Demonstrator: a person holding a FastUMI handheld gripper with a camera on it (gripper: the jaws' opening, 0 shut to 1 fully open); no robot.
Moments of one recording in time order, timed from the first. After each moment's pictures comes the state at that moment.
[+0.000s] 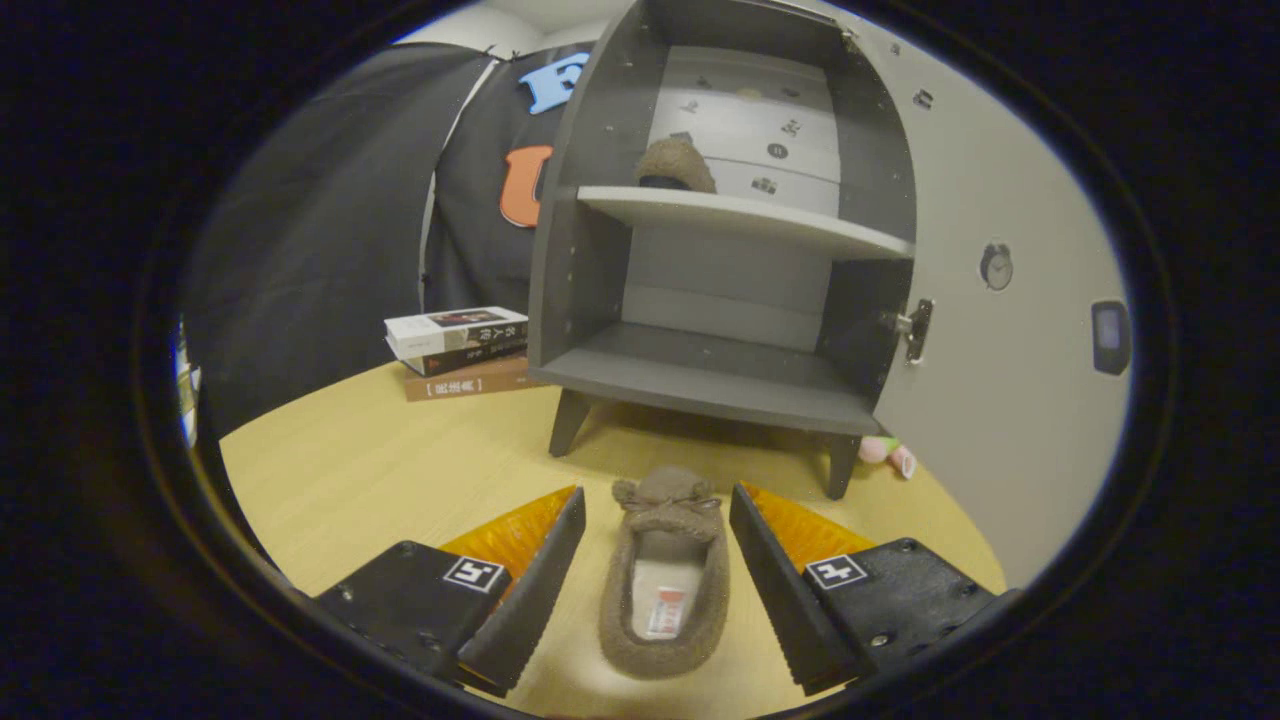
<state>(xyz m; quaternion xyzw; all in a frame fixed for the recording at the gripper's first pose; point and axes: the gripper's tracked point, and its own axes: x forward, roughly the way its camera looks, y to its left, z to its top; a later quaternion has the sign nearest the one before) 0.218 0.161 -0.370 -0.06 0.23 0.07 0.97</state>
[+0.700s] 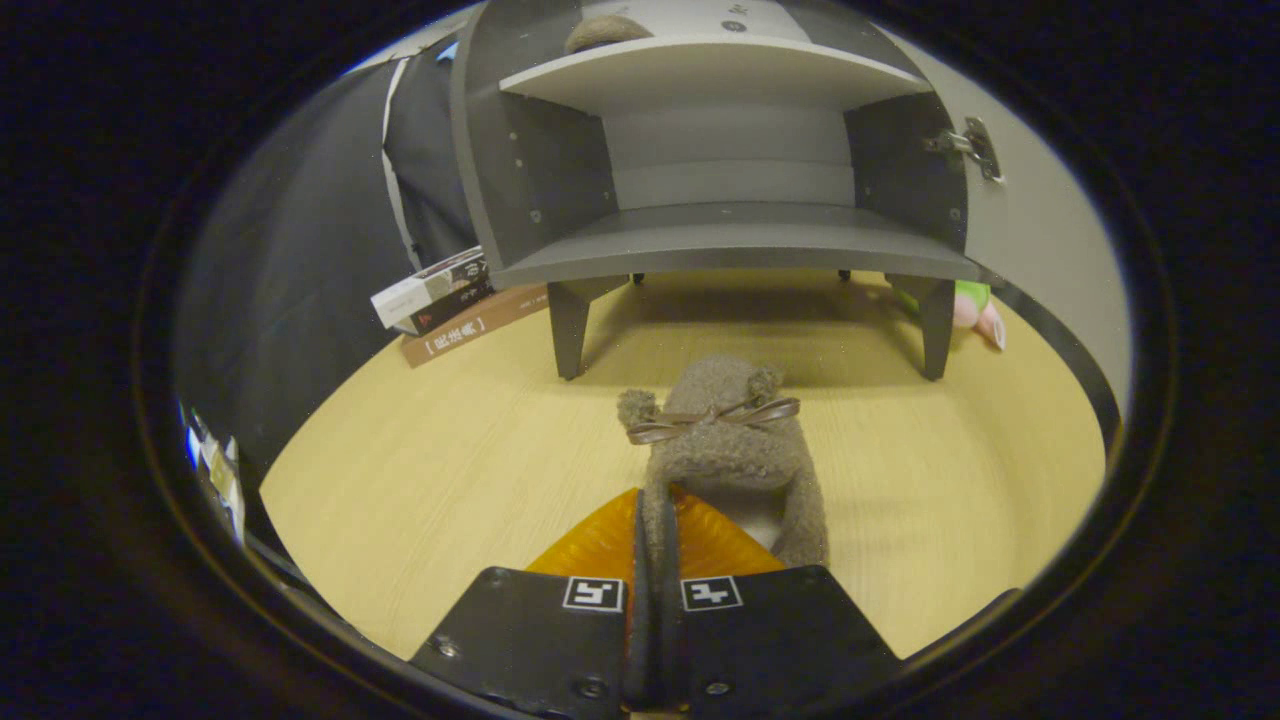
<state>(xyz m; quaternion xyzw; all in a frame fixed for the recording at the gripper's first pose) 0.236 0.168 -0.438 0.08 0.36 0.10 0.93</state>
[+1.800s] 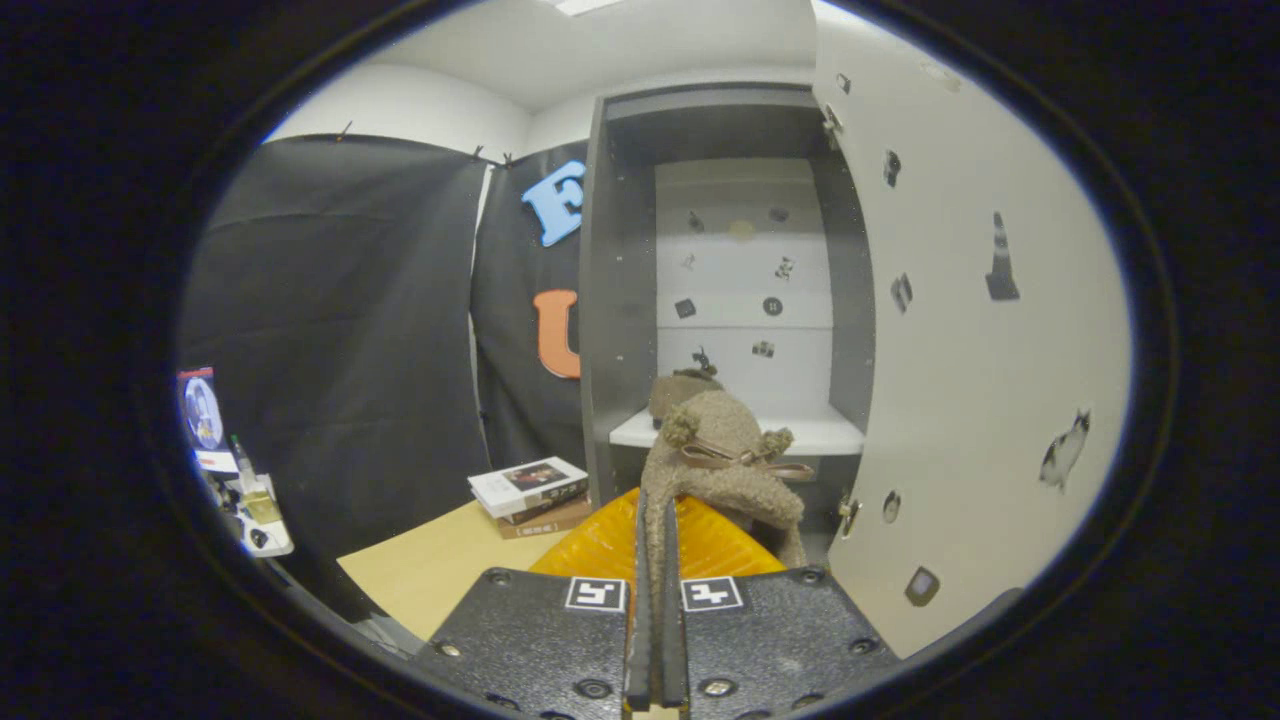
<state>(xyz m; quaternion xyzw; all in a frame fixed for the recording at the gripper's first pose) 0.163 0.154 -0.067 0.01 0.08 0.12 0.99</state>
